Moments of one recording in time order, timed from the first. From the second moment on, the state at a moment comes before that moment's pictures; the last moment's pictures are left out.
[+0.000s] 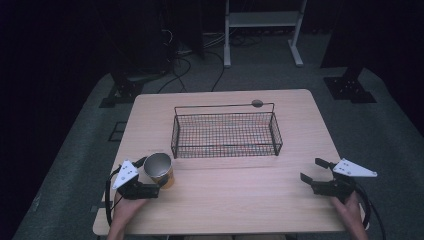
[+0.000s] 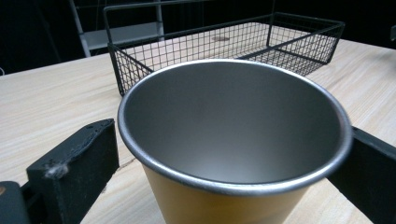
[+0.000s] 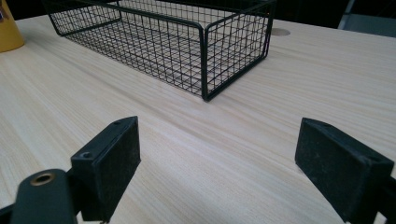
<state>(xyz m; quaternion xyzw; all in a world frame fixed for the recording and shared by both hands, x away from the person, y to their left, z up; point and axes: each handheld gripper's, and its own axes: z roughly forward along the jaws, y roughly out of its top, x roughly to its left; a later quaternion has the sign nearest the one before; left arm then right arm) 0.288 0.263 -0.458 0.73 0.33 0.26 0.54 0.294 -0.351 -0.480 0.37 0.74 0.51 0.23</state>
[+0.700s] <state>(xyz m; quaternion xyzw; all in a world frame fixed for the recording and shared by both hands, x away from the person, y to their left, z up) 0.297 0.261 -0.466 0.74 0.32 0.24 0.53 0.294 -0.351 -0.480 0.37 0.74 0.51 0.23</state>
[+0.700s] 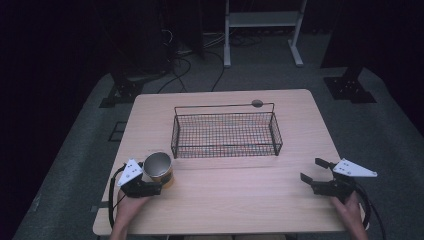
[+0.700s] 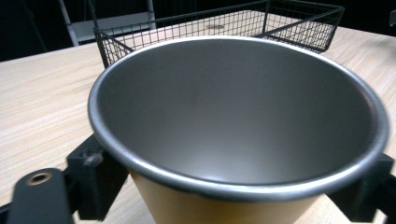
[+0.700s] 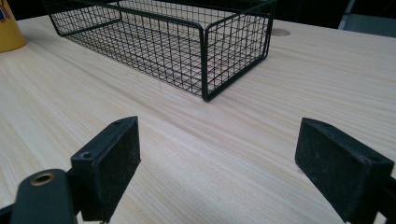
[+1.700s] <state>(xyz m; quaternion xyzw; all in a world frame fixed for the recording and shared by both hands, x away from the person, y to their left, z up) 0.301 0.231 -0.423 0.75 0.27 0.22 0.57 0.294 -0.351 -0.480 0.37 0.74 0.52 0.23</state>
